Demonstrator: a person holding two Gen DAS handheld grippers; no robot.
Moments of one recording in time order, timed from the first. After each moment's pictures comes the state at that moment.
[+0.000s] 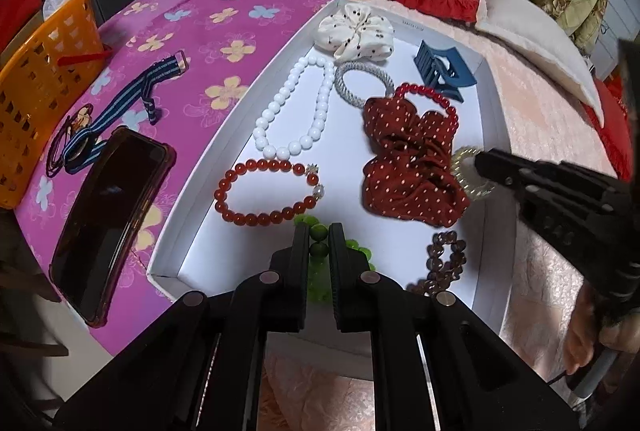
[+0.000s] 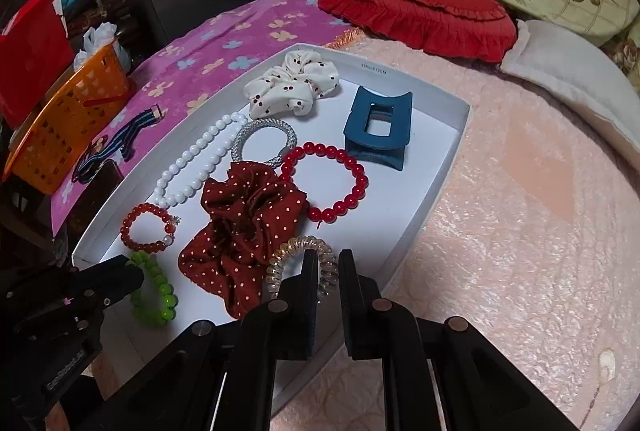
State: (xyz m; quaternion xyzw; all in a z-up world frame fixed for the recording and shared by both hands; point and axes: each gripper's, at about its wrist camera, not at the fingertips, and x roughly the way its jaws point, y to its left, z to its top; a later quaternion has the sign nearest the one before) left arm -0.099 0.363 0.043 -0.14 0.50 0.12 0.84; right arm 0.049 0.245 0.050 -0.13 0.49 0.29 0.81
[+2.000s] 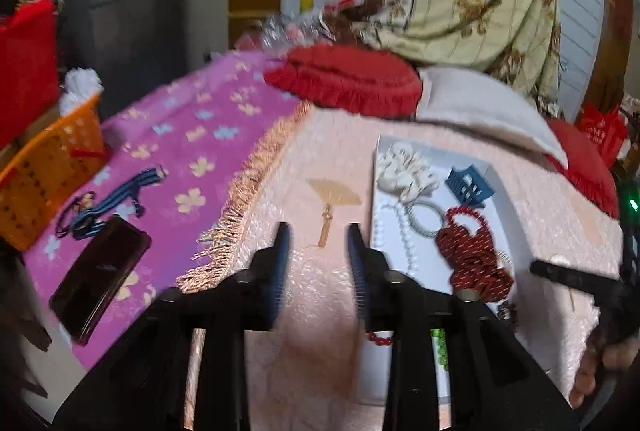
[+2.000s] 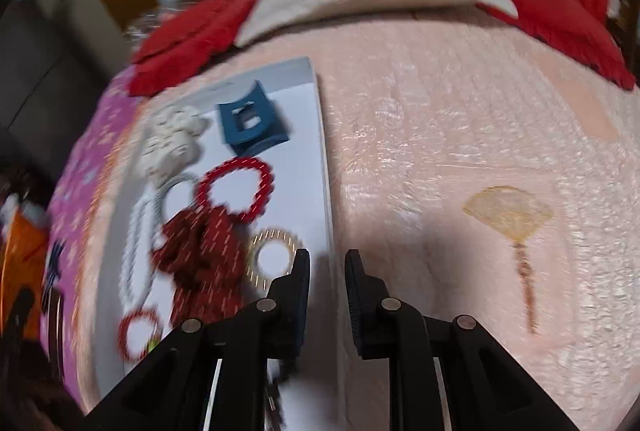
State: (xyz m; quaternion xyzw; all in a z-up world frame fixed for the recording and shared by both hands) left arm -0.119 0.285 0.103 -0.09 0.31 0.14 0.93; right arm 0.036 0.023 0.059 0.07 0.50 0.08 0.86
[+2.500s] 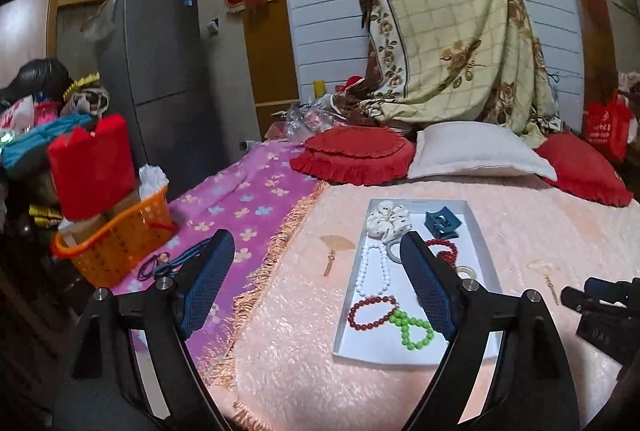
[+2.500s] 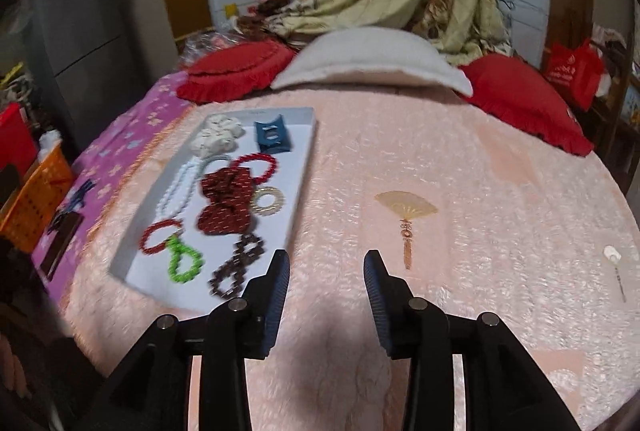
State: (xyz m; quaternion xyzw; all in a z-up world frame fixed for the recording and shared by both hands) left arm -0.217 0.187 0.178 0.02 0.20 0.20 0.96; right arm -0.096 -0.023 0.130 -0.01 0.40 0.11 0.91
